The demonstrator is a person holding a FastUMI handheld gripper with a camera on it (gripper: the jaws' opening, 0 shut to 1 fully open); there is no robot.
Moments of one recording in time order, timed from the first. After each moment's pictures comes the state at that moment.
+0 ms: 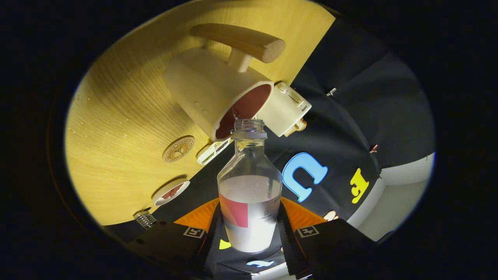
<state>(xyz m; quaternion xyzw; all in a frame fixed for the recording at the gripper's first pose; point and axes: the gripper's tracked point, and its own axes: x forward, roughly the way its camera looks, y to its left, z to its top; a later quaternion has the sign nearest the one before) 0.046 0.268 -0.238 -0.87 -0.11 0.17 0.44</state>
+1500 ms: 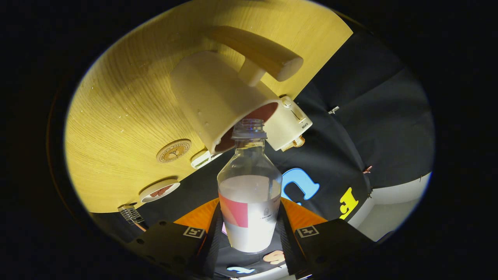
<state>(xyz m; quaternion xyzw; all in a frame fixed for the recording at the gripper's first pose) 0.049 0.288 -0.245 -0.88 -0.14 0.19 0.40</state>
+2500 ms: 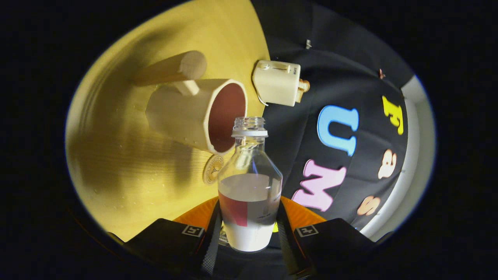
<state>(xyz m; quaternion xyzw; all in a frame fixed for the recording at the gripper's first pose) 0.023 0.238 -0.289 -0.66 0.11 0.20 0.71</state>
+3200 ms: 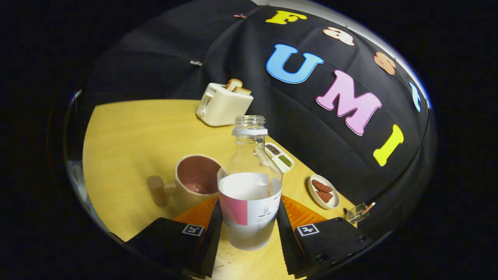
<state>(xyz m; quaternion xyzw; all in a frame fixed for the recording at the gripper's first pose) 0.001 0.275 -0.282 -0.13 0.20 0.26 0.93</state>
